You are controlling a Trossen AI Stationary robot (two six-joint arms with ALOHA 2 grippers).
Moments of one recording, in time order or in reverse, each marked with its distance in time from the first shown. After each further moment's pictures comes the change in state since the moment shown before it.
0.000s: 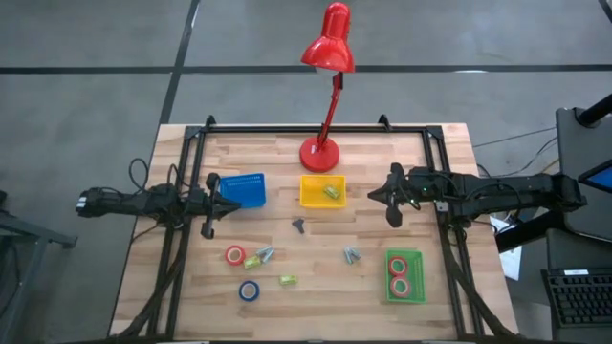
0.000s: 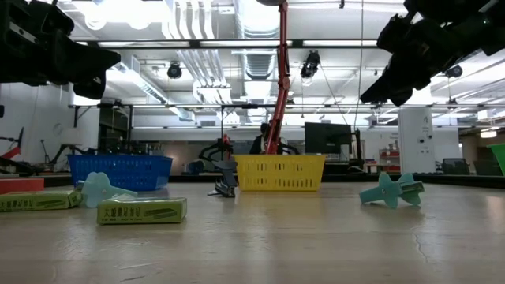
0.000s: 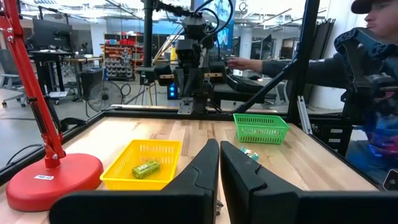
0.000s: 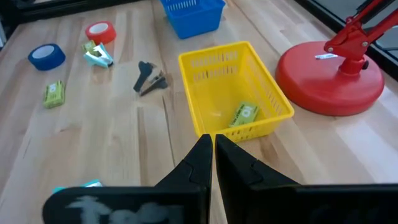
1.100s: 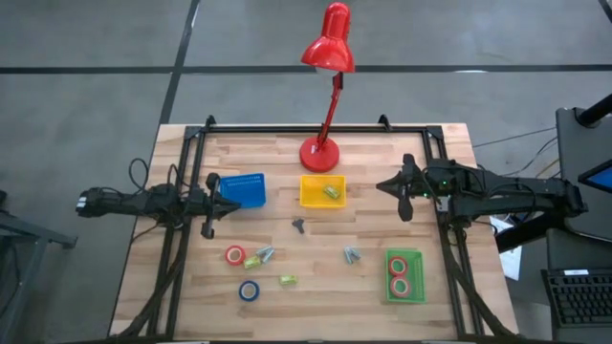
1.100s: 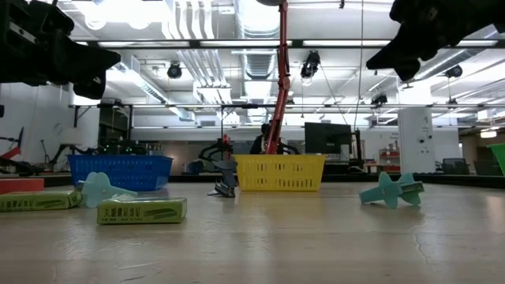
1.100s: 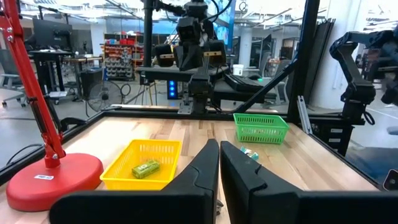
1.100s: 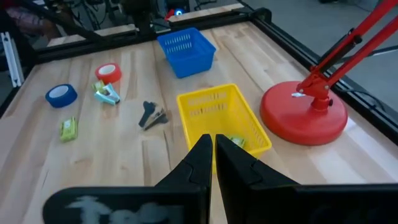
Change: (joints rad) left arm 0.000 0.000 0.000 0.000 0.000 0.000; right arm -0.009 -0.158 0.103 -0.150 0.026 0.000
